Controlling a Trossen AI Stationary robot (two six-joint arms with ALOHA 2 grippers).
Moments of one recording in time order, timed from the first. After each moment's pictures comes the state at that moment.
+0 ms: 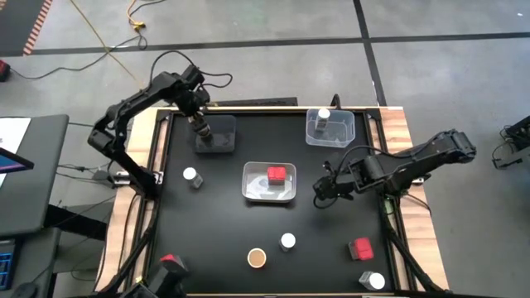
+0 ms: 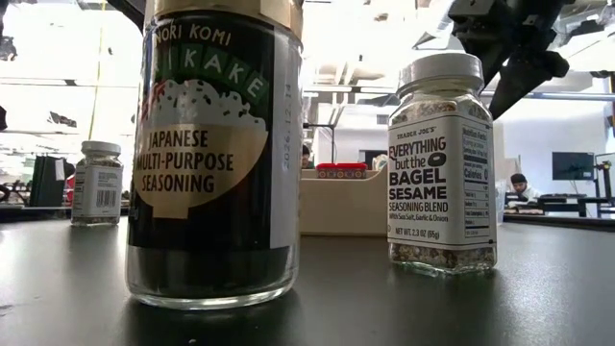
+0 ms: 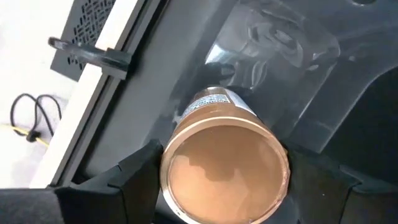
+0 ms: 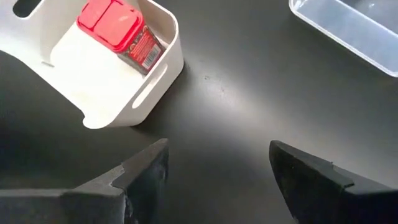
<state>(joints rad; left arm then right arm) 0.99 1.59 1.36 -1.08 0.04 0.47 0.27 1.26 1.04 -1.04 0.45 1.20</state>
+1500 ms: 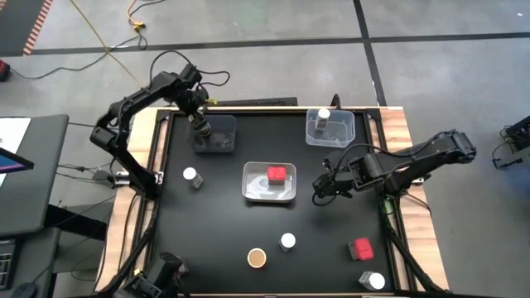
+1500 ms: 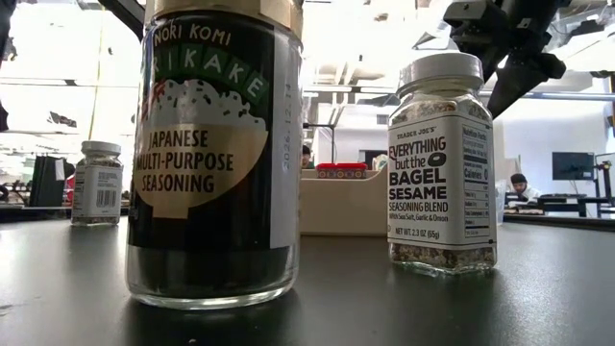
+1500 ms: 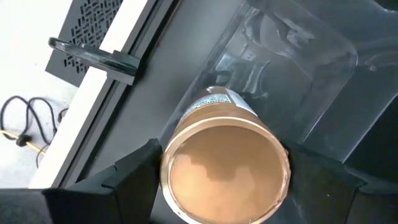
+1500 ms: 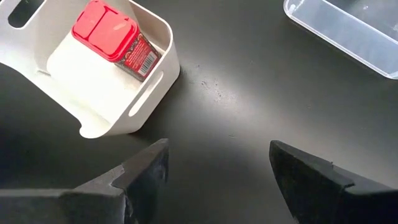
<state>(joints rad) 1.05 1.62 1.34 -1.03 0.07 0.50 0.25 1.26 1.04 -1.04 0.45 1.20</state>
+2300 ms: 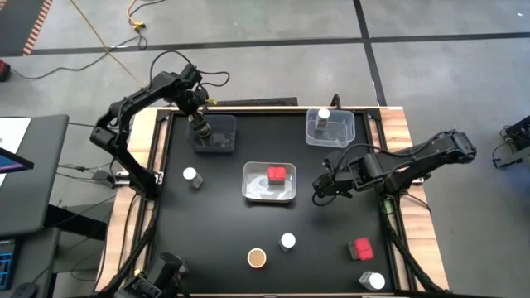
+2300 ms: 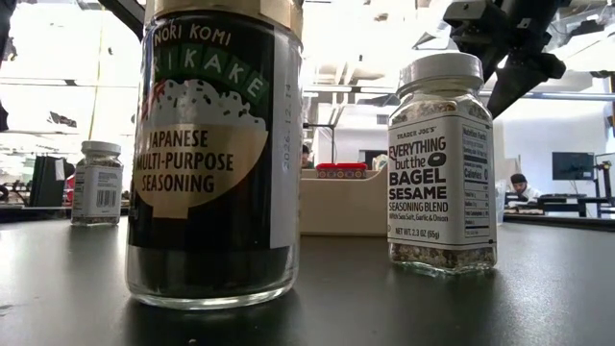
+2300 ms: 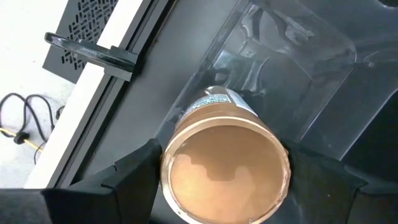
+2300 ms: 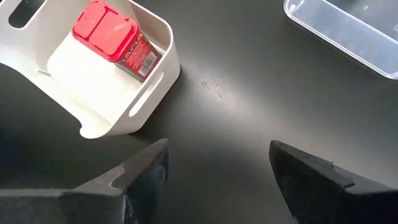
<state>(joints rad) 1.05 1.62 1.34 -1.04 0.07 0.50 0.25 1.26 1.04 -1.04 0.45 1.20</state>
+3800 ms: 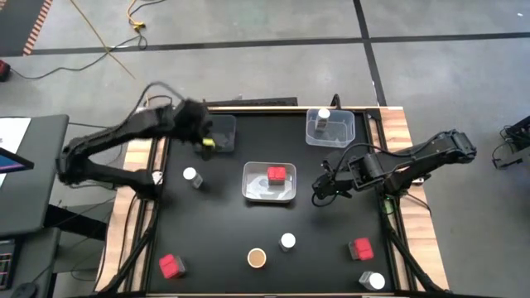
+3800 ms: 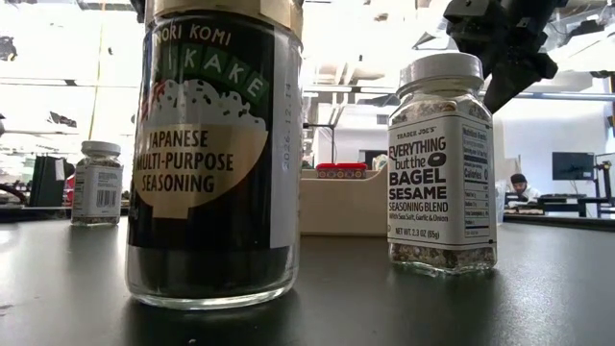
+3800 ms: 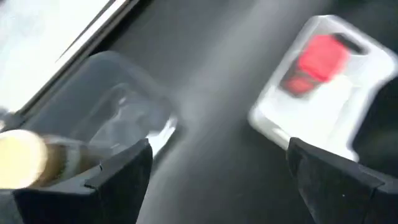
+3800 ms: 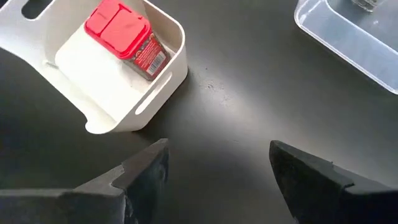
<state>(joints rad) 0.39 1.12 1.16 -0.88 -0.06 -0.18 0.24 1.26 1.04 -1.01 0.44 1.12</state>
